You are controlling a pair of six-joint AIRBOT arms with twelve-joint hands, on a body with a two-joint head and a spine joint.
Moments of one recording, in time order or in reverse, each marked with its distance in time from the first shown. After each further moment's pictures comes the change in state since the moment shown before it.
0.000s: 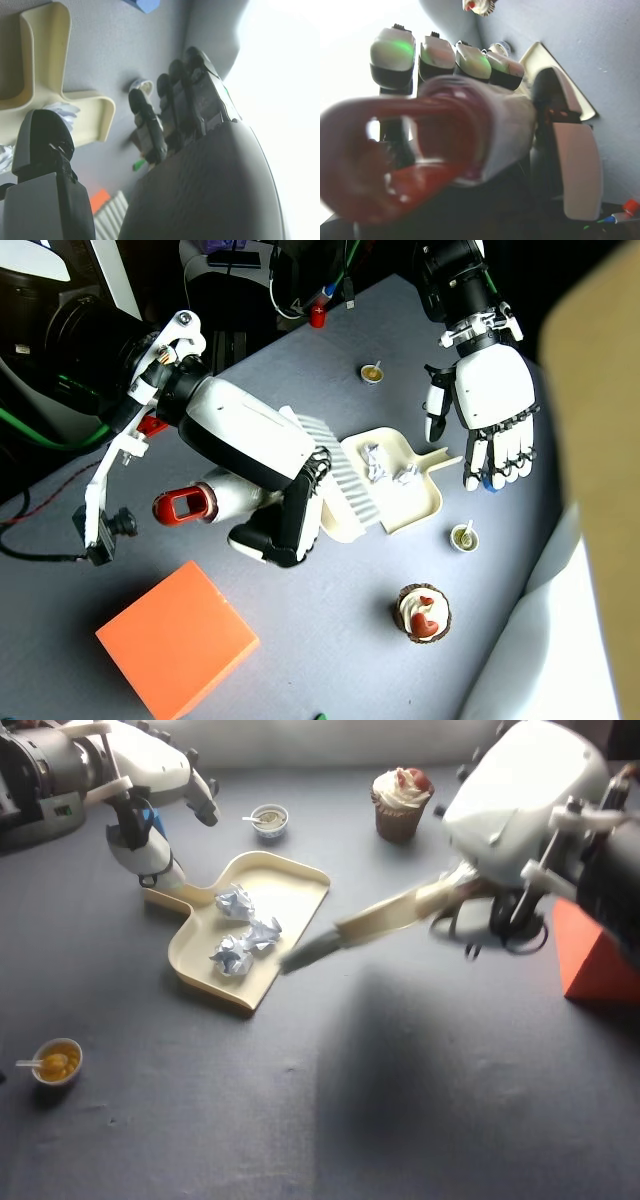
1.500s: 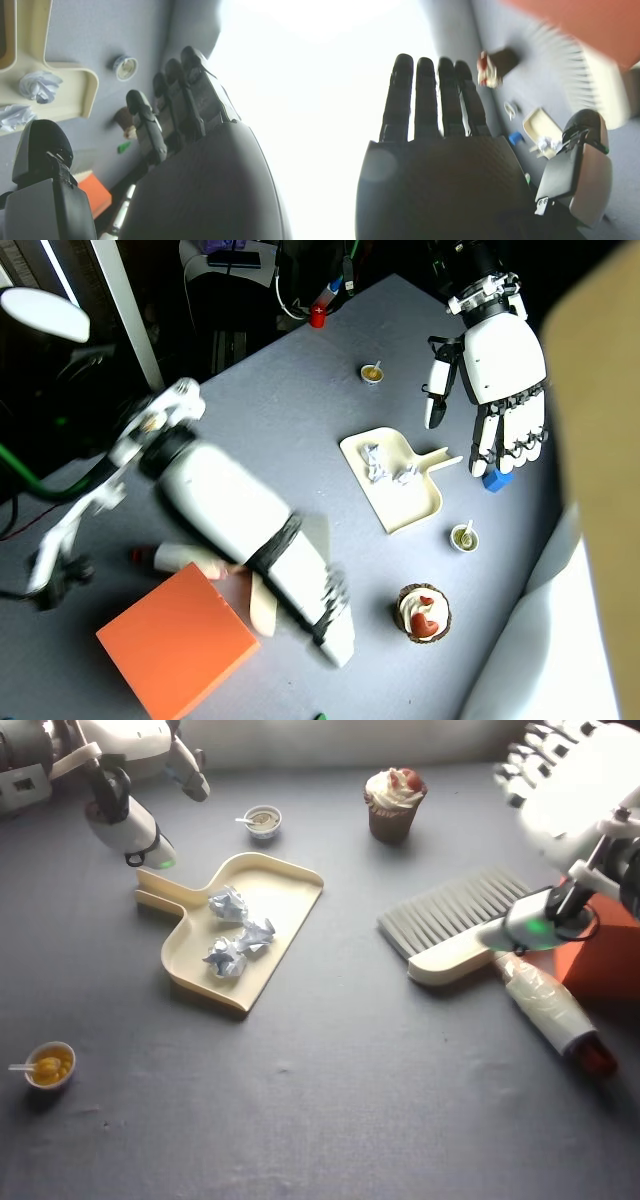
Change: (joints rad) left arm -0.056 0.096 -0.103 -0.012 0.000 -0.031; right arm -0.062 0.009 0.043 -0.068 -0.131 -0.009
